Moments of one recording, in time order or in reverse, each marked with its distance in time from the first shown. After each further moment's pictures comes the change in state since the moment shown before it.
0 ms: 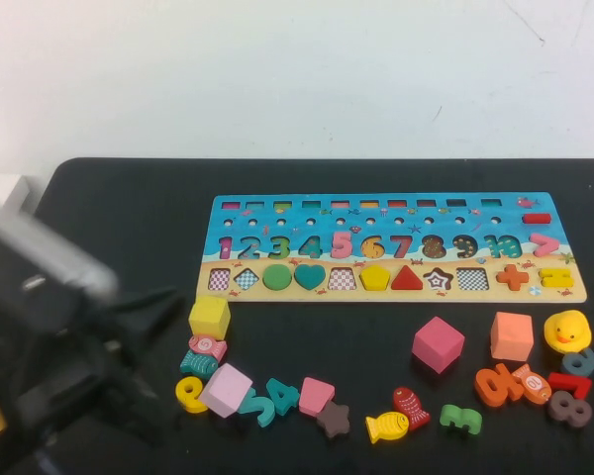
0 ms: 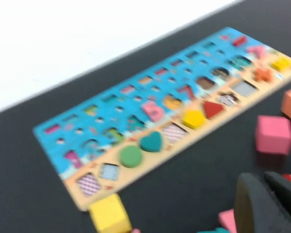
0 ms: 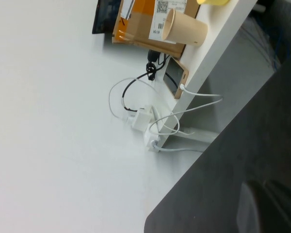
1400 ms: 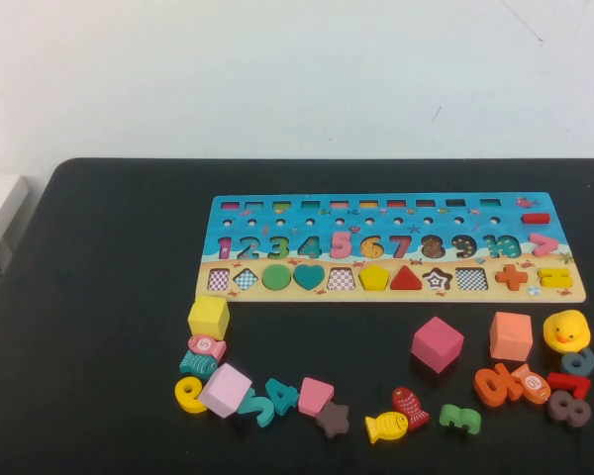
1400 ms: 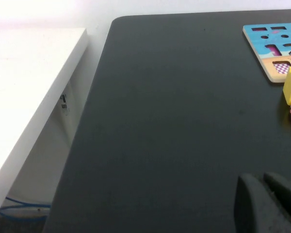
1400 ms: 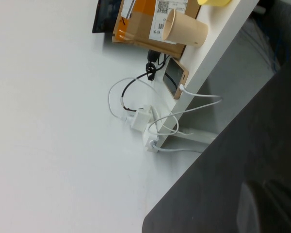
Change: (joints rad) right arm 0.000 -0.002 0.000 0.000 0.002 -0.015; left arm 0.613 -0.892 0.599 -0.092 0.242 0.034
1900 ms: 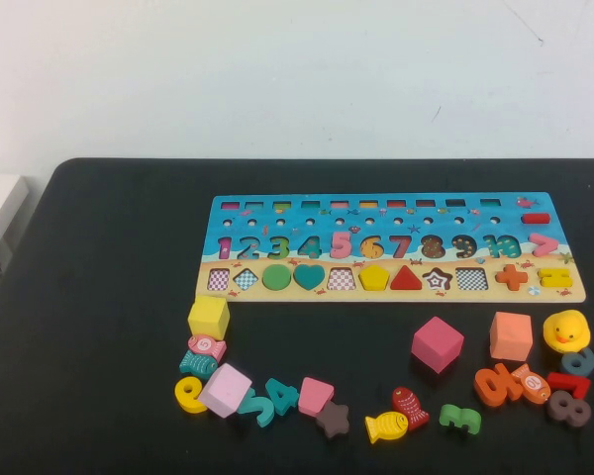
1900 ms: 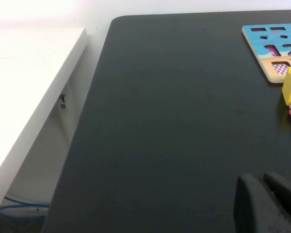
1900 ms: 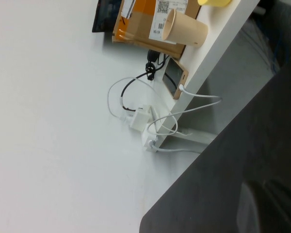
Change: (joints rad) right arm 0.000 0.000 0.000 0.000 0.000 -0.011; left arm 0.000 0.000 0.000 -0.006 0.002 0.002
